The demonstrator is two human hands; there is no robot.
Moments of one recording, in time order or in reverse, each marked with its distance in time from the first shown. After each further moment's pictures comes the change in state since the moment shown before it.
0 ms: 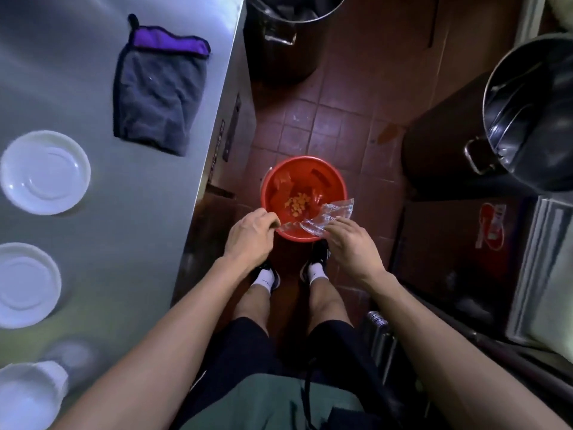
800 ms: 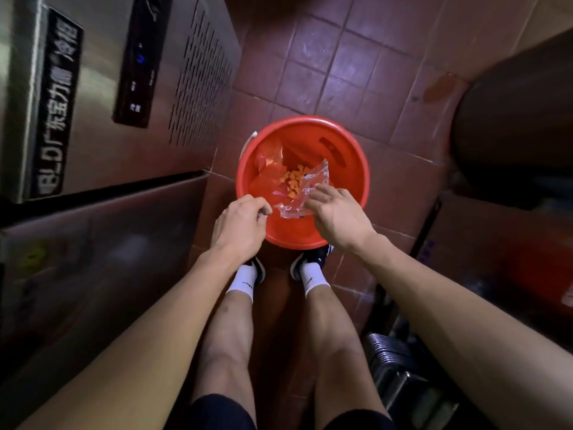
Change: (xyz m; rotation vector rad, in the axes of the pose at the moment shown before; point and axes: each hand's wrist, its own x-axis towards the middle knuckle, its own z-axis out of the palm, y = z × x) left_hand 0.154 -0.077 0.176 -0.138 -0.068 -0.311; right_hand 0.183 0.139 0.156 -0.317 -0.416 -0.234
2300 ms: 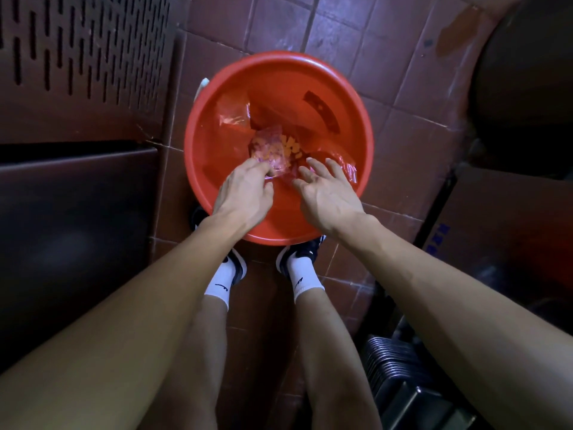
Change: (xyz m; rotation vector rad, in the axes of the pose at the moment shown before) left_hand 0.096 -0.015 0.130 0.059 -0.050 0.054; right_hand 0.050 0.048 0.110 -0.056 -0.071 0.067
